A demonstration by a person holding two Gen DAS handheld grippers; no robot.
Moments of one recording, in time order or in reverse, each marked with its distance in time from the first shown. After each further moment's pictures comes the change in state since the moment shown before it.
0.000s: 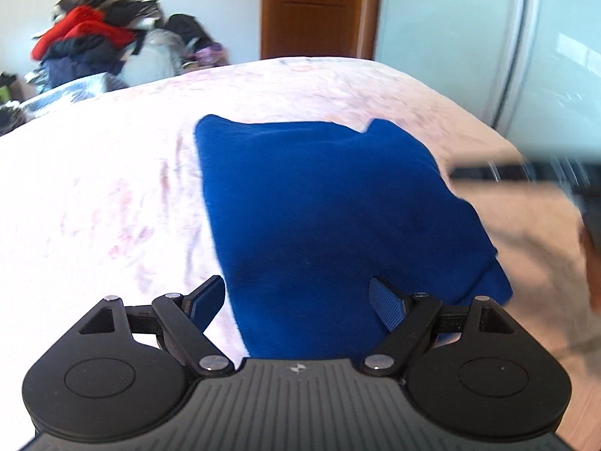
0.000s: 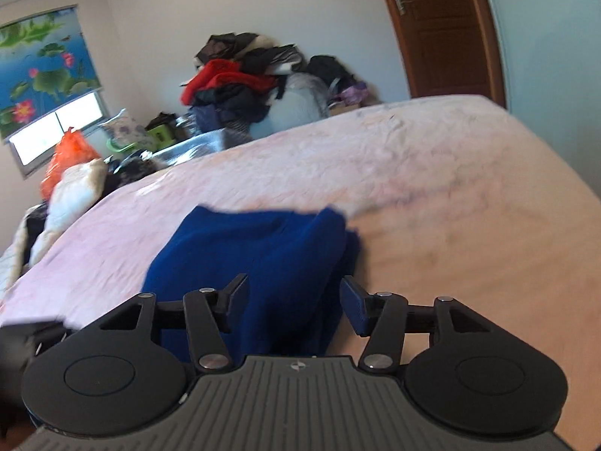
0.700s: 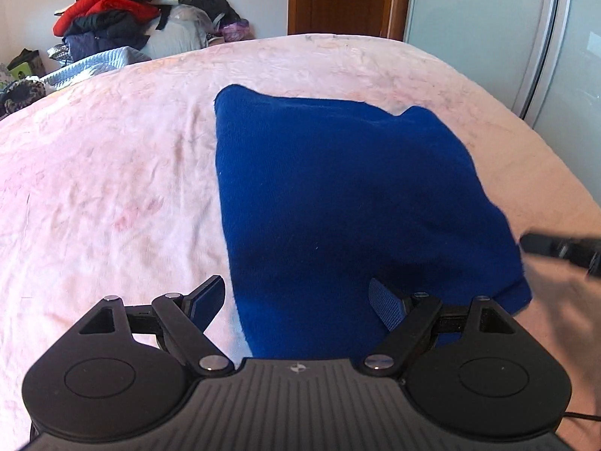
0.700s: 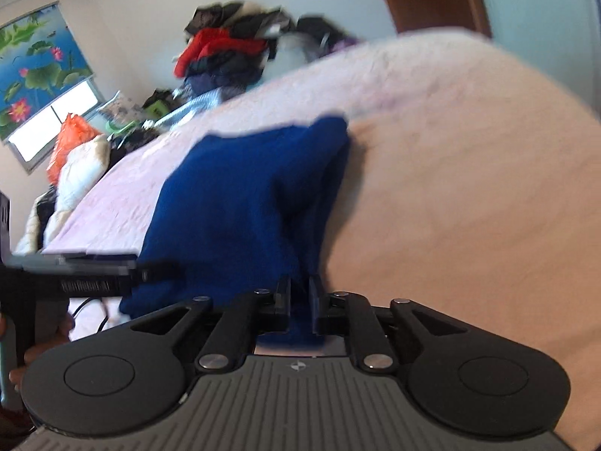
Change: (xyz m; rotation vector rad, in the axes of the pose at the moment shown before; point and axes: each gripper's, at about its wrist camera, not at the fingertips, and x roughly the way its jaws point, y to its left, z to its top) left arm 0.011 -0.006 -0.004 -0.043 0.076 0.077; right arm -0.038 0.007 -0.047 0.069 -0.005 -0.076
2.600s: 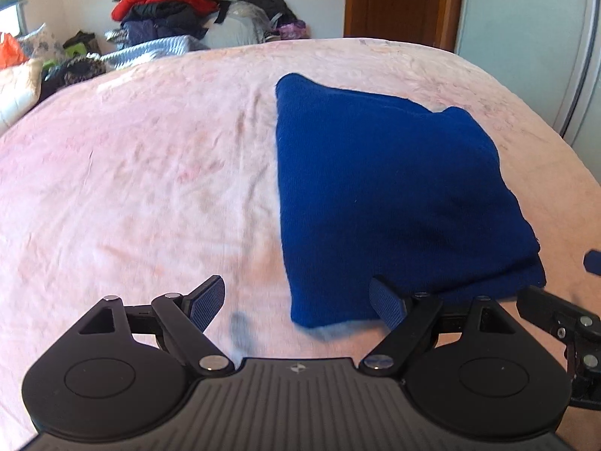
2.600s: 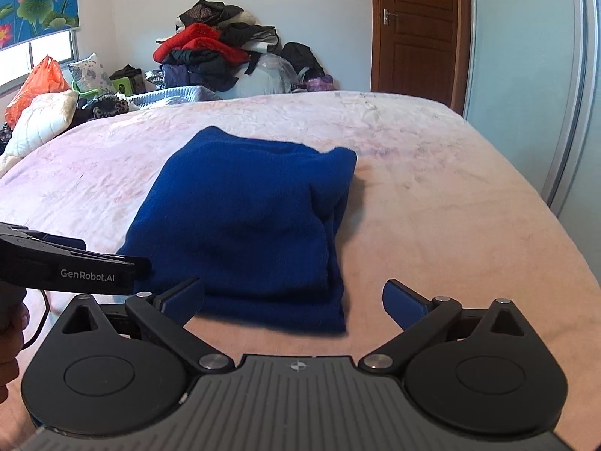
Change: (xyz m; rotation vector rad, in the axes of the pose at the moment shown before) left arm -0.035 -0.001 -0.032 -0.130 -0.012 0.143; right arm -0.015 0.078 -0.029 -0.203 0.012 -0.220
